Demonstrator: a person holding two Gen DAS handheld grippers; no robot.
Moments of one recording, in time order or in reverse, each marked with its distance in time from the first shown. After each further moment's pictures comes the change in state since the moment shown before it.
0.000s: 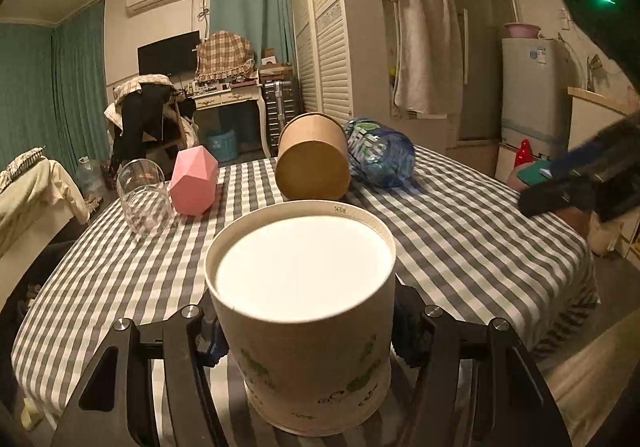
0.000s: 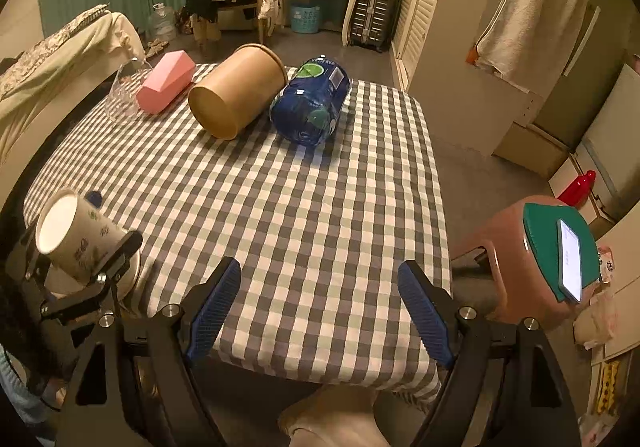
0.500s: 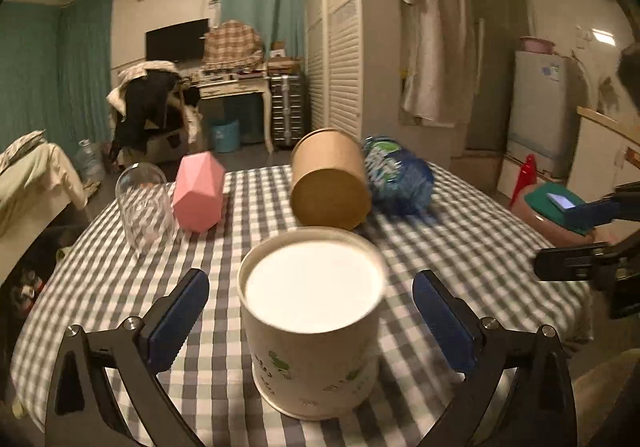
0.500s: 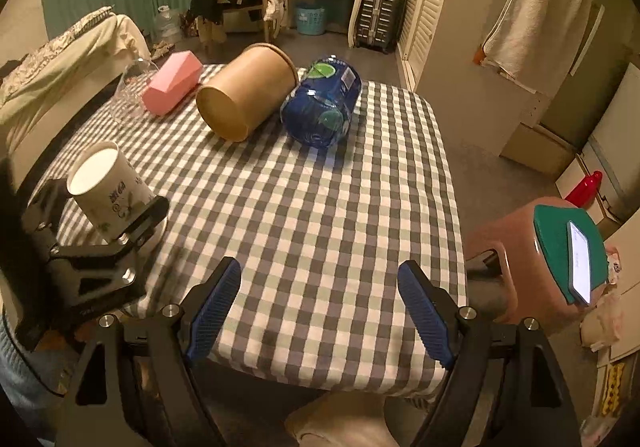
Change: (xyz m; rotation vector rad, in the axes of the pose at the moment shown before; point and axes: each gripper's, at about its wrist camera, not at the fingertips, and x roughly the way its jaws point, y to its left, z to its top) left arm 0.003 0.014 0.032 -0.053 0.034 -0.022; right arm -0.001 0.006 0.002 0.013 -0.028 0.030
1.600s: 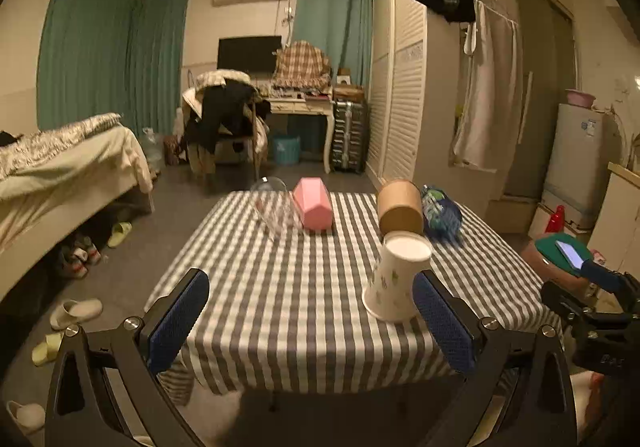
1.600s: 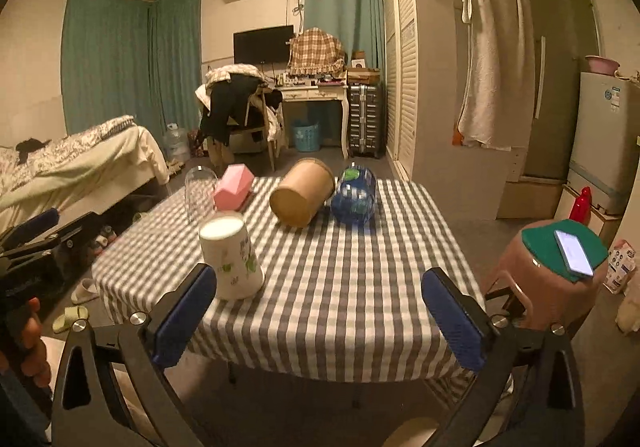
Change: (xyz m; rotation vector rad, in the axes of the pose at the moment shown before) left arm -0.162 0.064 -0.019 -0.173 -0.078 0.162; right arm -0.103 0.062 -0.083 0.108 -0.443 0.000
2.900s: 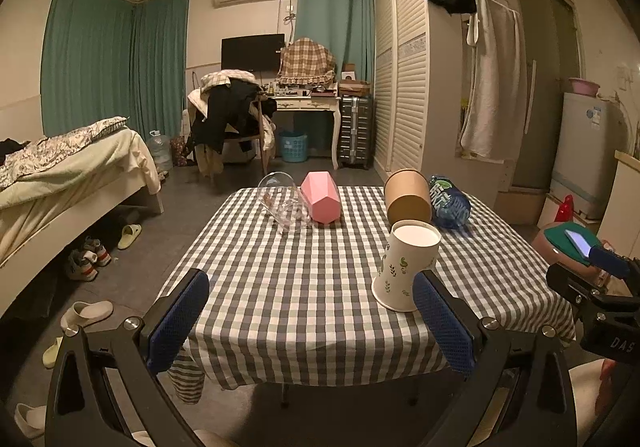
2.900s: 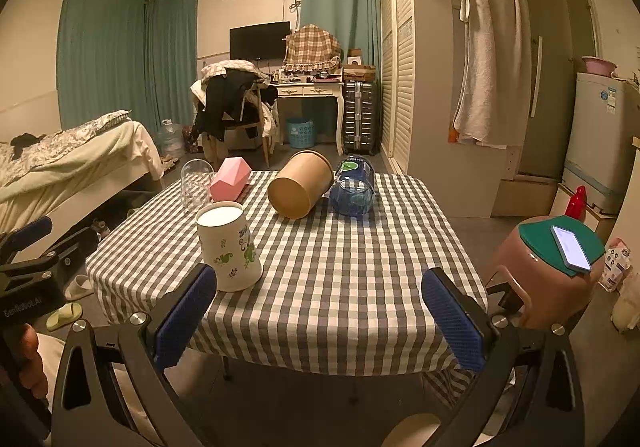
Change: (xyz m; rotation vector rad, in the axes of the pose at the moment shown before) left arm -0.002 -0.002 -0.003 0.032 0.004 0.052; right arm 0.004 0.004 -0.002 0.004 -0.001 -0.009
